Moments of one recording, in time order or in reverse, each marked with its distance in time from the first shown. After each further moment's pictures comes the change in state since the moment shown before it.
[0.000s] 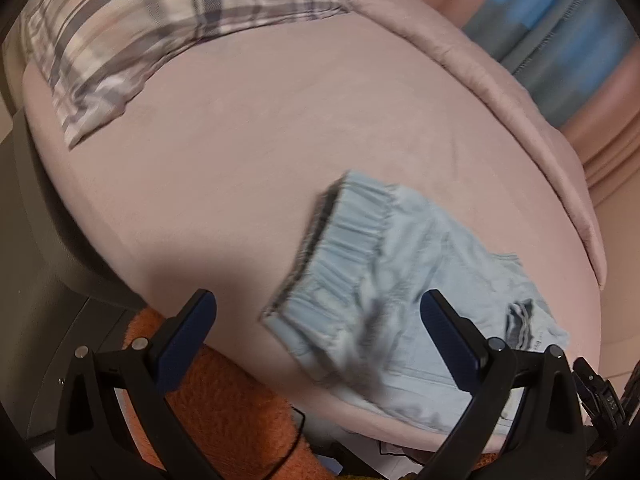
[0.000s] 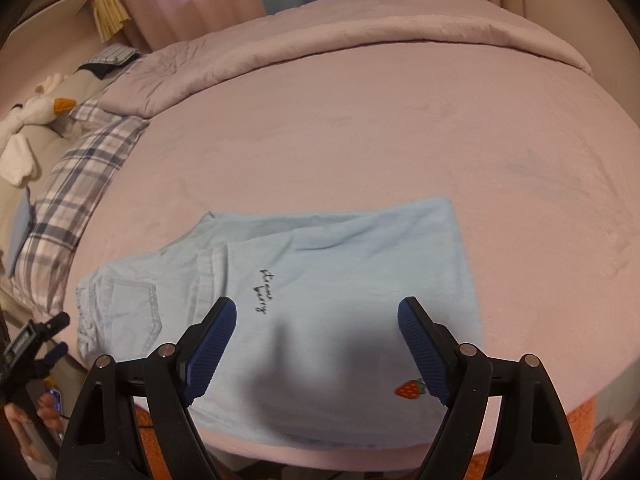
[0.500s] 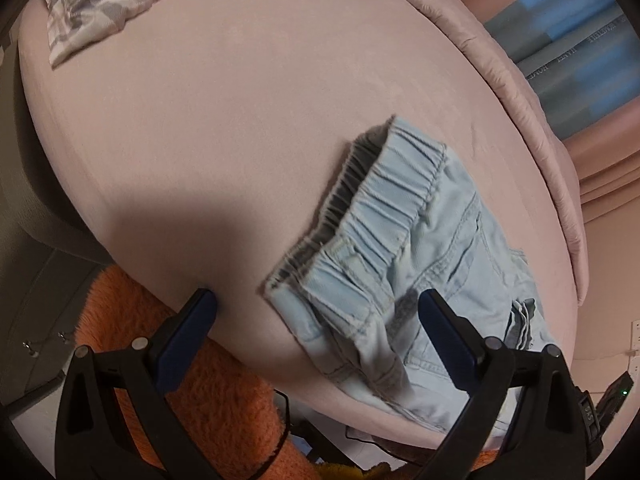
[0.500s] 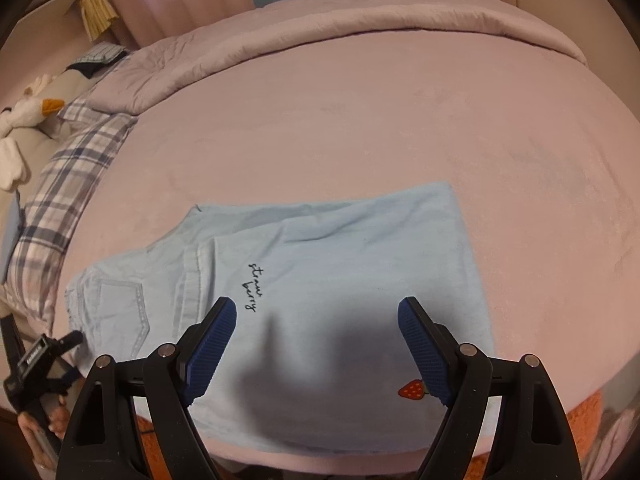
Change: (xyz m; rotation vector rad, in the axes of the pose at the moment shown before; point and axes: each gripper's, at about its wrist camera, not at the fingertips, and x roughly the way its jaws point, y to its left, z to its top) left arm 0.021 0.017 -0.013 -0.119 0.115 -0.080; right arm 0.003 -0.015 -0.006 0.046 0.028 -0.030
